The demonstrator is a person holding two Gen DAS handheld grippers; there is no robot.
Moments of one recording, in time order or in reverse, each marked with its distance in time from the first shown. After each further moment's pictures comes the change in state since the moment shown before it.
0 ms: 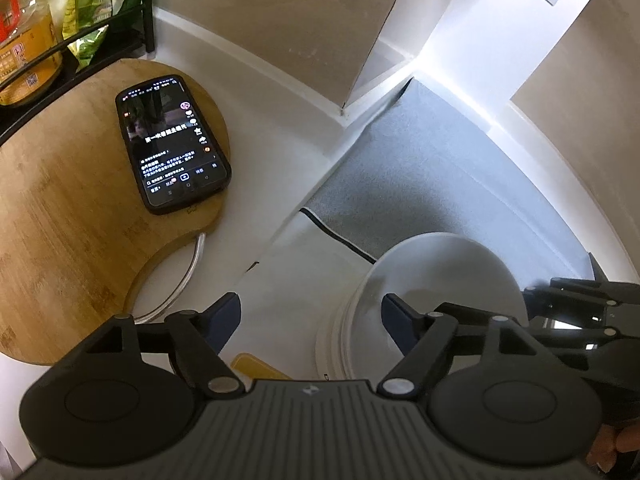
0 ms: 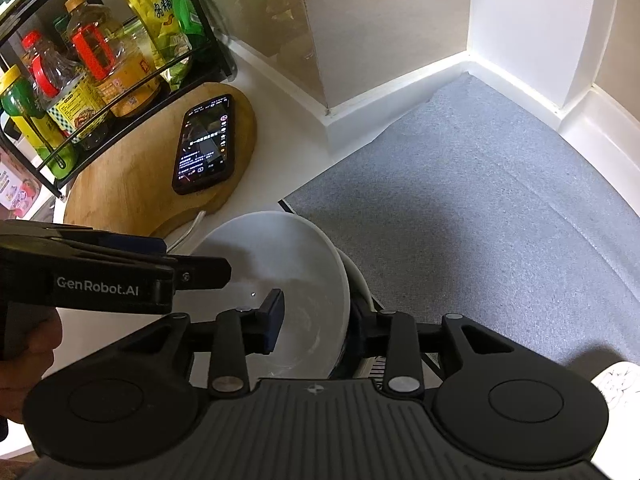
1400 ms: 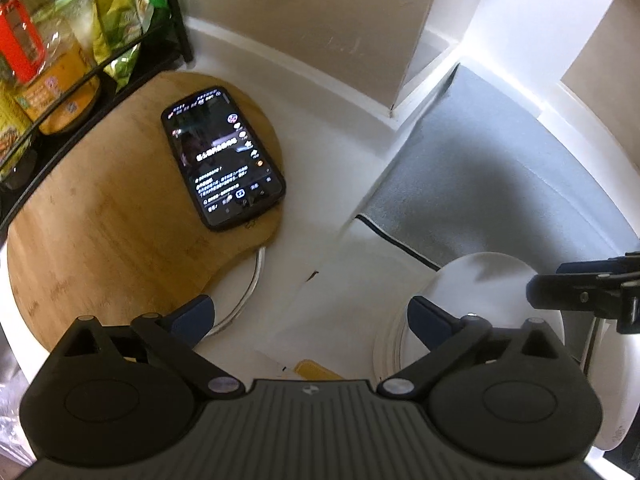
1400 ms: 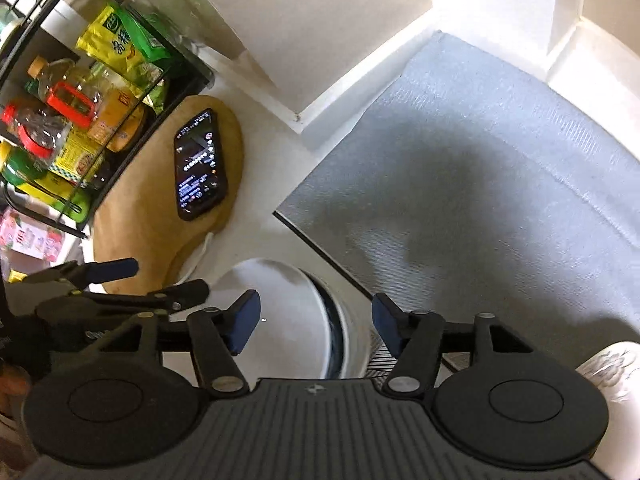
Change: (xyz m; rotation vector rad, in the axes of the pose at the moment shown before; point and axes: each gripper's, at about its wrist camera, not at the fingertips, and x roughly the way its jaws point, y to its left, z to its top) left arm -0.007 -0.004 0.022 0.035 0.073 0.200; right arm -0.016 -0.046 0.044 0.204 0.147 0.109
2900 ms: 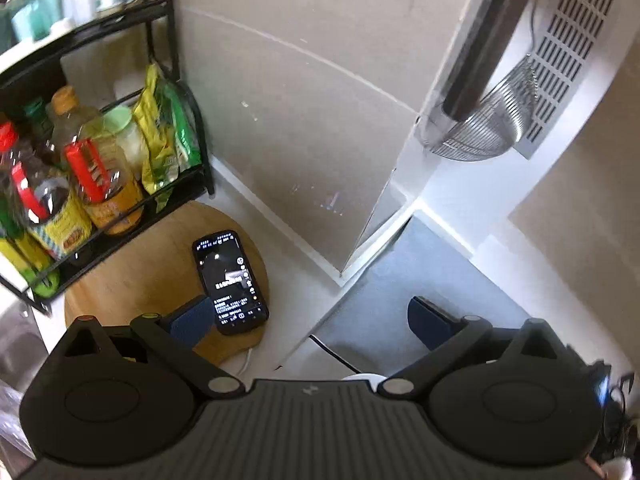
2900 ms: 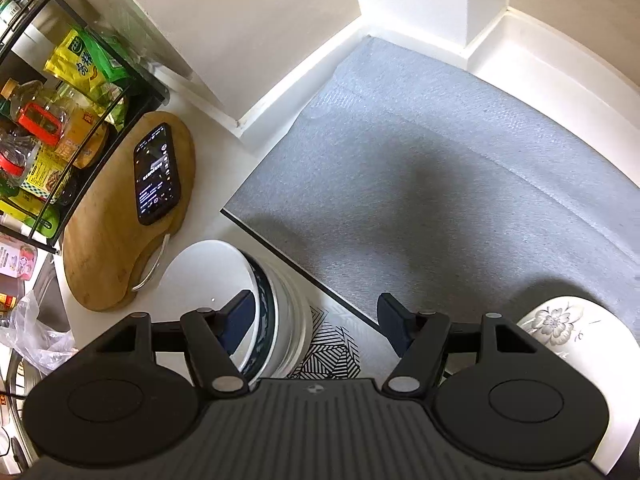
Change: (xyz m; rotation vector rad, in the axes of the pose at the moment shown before) left arm -0.172 -0.025 0.074 -0.142 -0.215 -0.018; right arm -0.030 -0.028 -0.026 0.073 -0.049 -0.102
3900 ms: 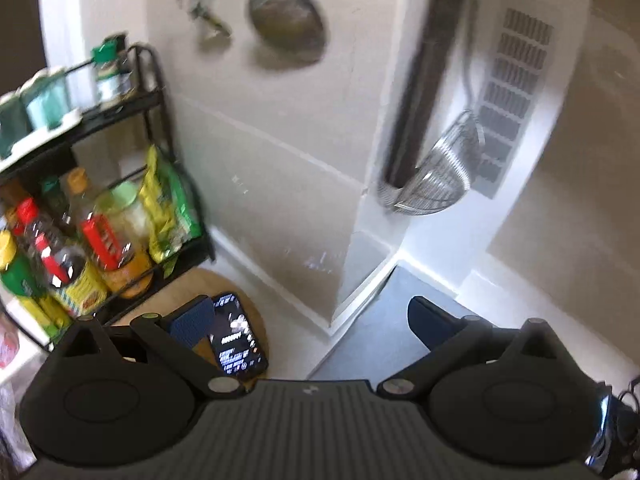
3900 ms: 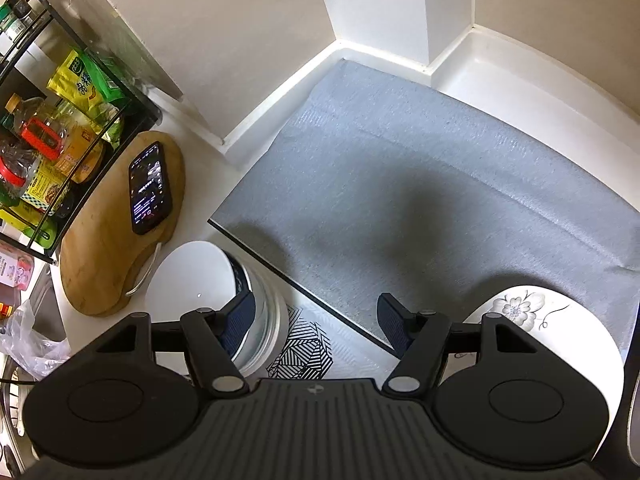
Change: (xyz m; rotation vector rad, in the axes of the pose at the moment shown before) left arm -0.064 -0.042 0.008 0.107 -0.205 0.024; right arm -0.032 -0.018 -0.014 0.009 -0.067 -0.023
